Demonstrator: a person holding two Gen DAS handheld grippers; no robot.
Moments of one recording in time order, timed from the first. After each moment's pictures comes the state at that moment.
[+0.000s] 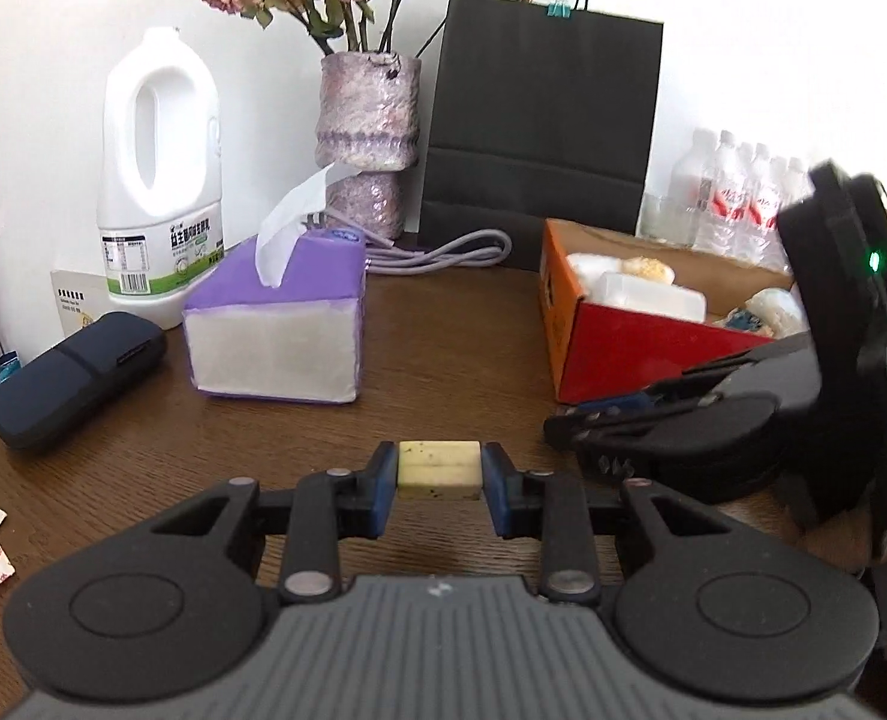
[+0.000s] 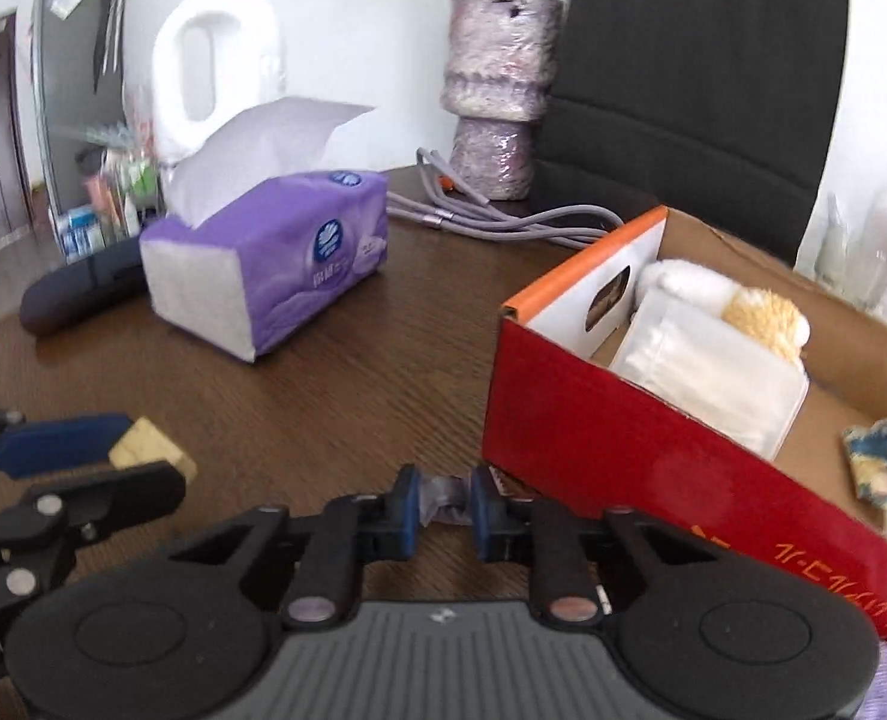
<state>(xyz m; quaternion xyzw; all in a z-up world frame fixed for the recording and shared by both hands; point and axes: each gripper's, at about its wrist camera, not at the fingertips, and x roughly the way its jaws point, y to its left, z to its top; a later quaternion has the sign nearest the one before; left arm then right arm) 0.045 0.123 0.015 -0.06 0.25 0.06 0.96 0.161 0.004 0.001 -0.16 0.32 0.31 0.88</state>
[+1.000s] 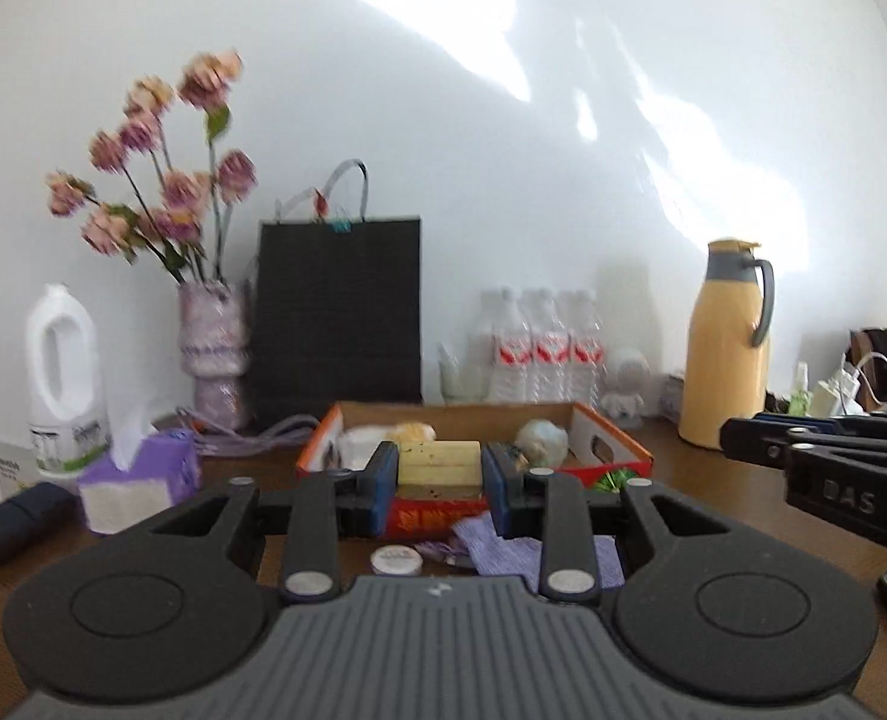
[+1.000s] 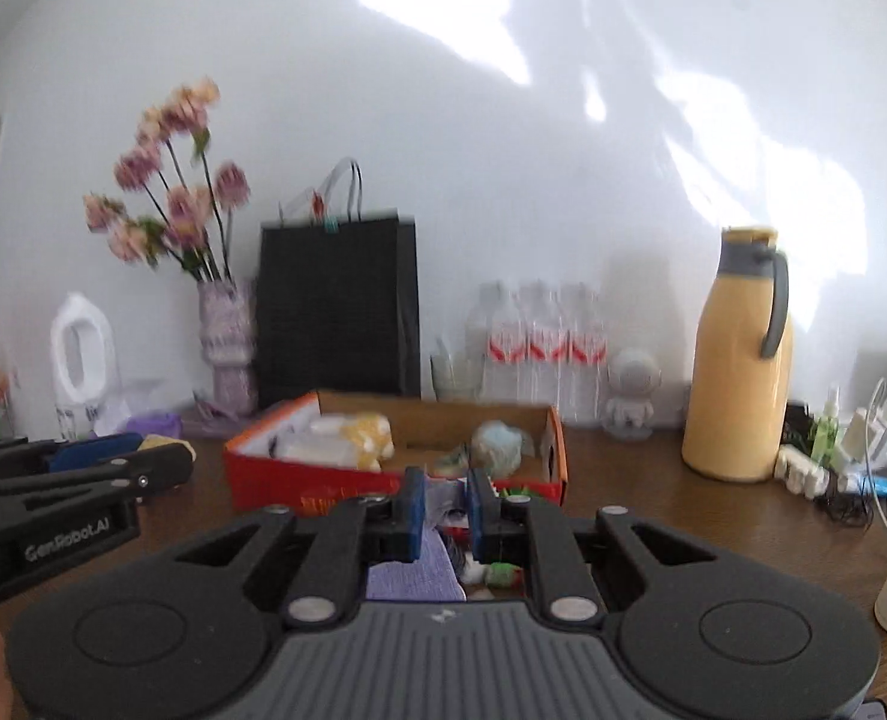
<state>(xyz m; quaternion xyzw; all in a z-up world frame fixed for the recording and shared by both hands) -0.072 -0.039 0.078 0.00 0.07 -0.01 1.00 -0.065 -0.228 0.078 0.00 0.08 0.11 0.99</state>
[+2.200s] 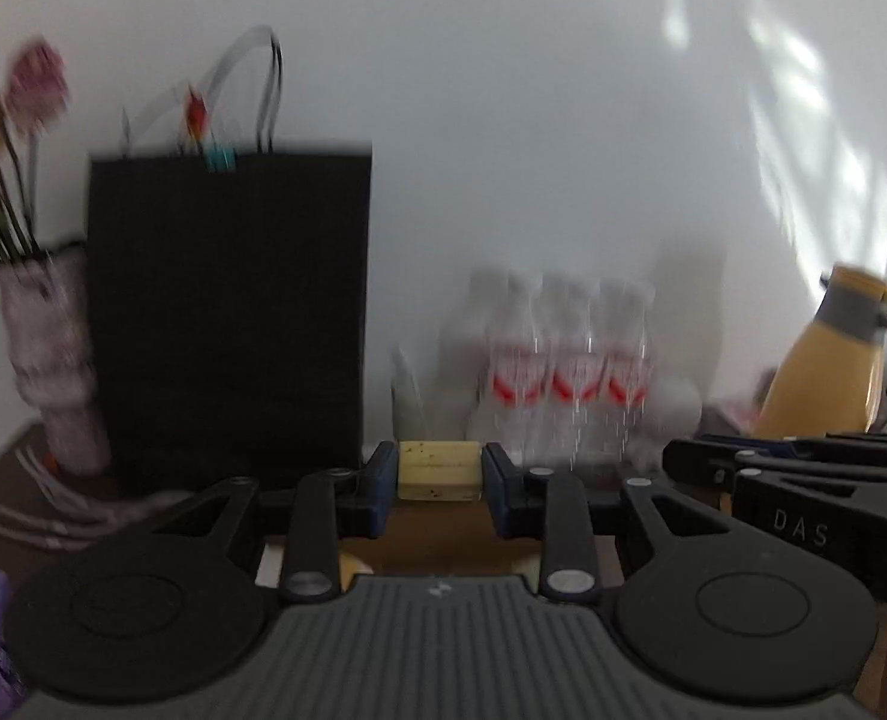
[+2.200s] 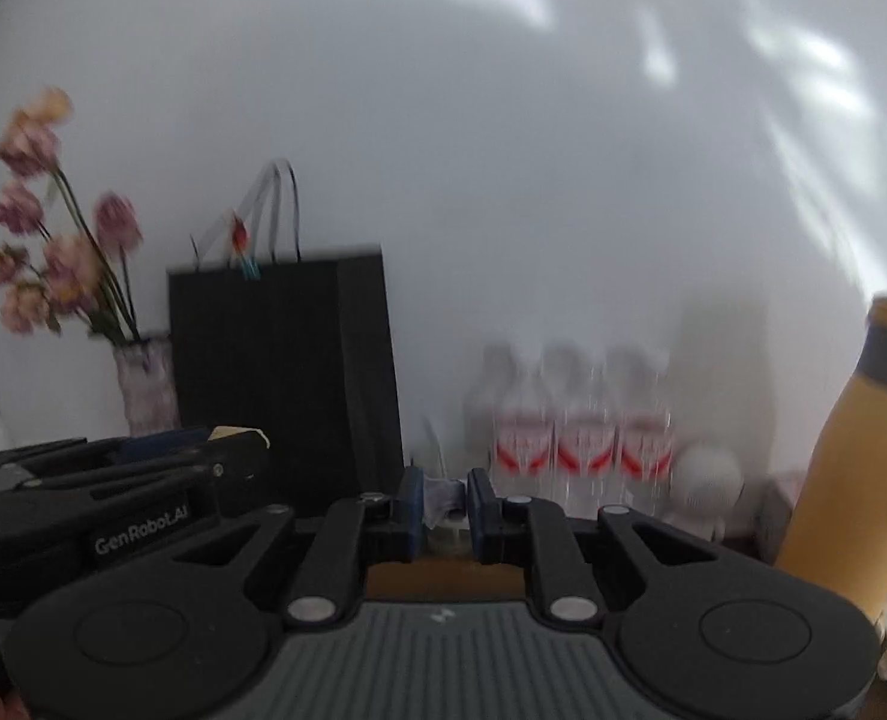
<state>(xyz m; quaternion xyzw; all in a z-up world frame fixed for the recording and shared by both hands) 0.283 -0.052 0.153 -0.04 0.26 -0.07 0.96 0.264 -0.234 0.168 0.00 0.23 0.11 0.97</state>
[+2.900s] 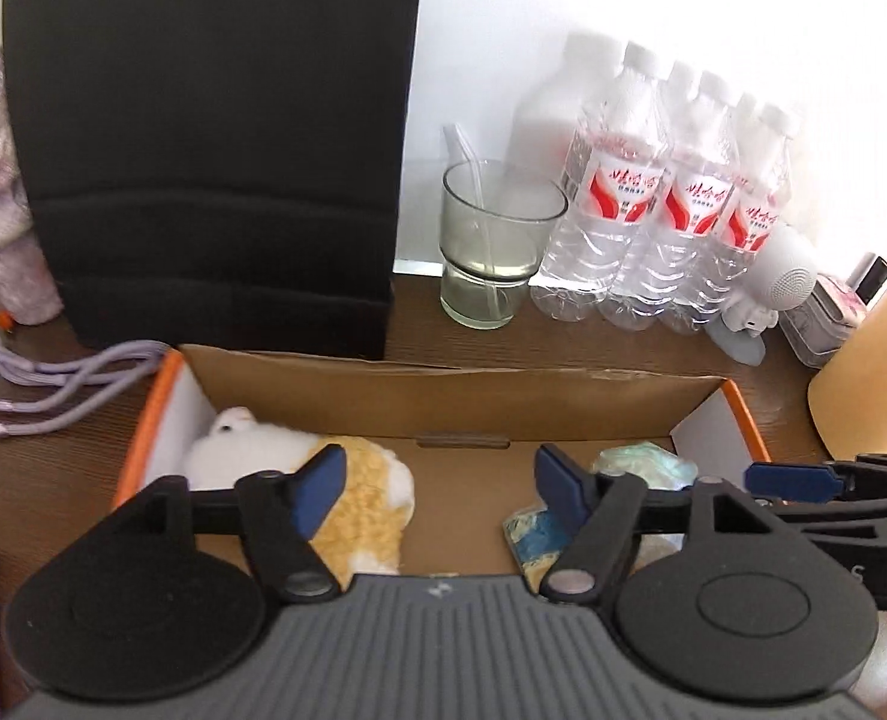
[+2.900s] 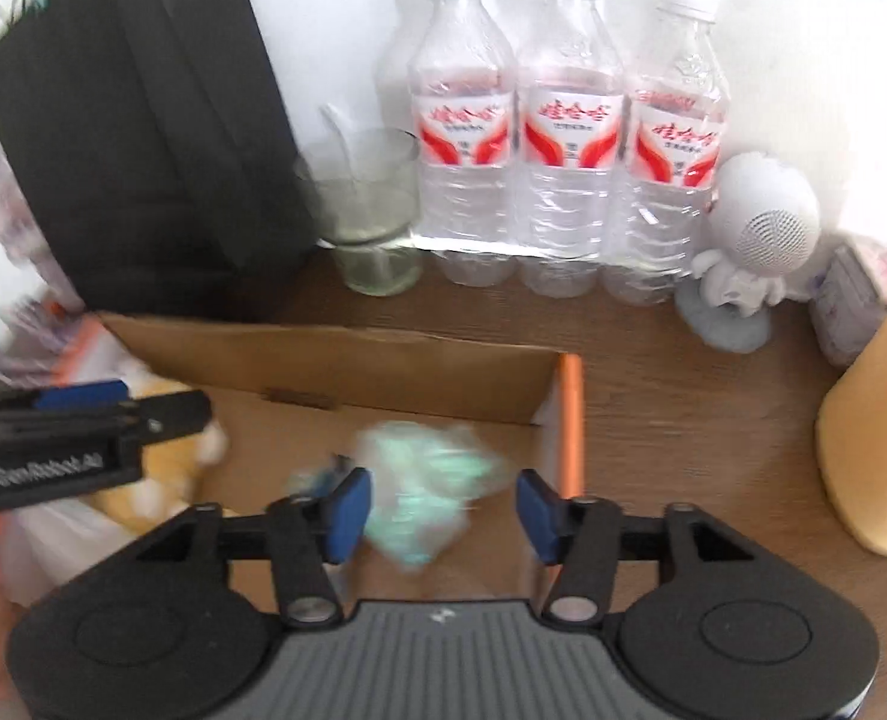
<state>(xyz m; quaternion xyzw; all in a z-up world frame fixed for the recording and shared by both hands) 0.372 -0.033 0.090 -0.04 0.42 -0.04 0.90 0.378 -0.241 0.083 0.03 0.47 0.13 0.87</state>
